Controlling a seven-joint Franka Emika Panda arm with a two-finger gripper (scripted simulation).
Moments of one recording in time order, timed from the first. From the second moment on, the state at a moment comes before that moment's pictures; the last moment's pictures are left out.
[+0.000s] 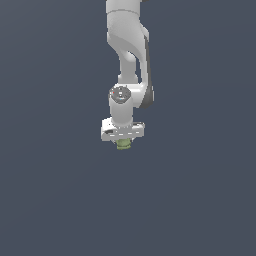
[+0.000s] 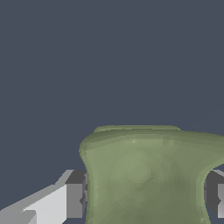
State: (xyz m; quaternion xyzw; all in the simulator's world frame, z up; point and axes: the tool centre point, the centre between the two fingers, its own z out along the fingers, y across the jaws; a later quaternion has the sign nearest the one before) arm -0.056 -0.024 0.053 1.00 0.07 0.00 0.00
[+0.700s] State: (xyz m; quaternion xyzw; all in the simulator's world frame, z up) arm -0.007 0.088 0.121 1.00 0.07 0.00 0.00
